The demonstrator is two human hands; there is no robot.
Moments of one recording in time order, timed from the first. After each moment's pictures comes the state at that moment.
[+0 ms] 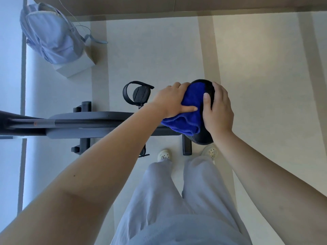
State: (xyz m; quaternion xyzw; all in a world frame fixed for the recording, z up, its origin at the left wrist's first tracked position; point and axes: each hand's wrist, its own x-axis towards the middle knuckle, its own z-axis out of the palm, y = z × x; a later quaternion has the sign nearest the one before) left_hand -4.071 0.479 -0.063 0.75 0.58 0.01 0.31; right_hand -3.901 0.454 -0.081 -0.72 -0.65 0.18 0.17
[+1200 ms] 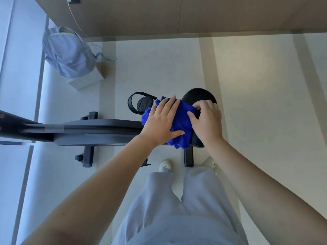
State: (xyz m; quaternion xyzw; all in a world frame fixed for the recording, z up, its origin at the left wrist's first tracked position) left_hand -4.084 0.399 -0.065 0.78 0.60 0.07 0.15; right_hand -3.914 0.432 -0.060 -0.63 -0.73 0.16 0.21
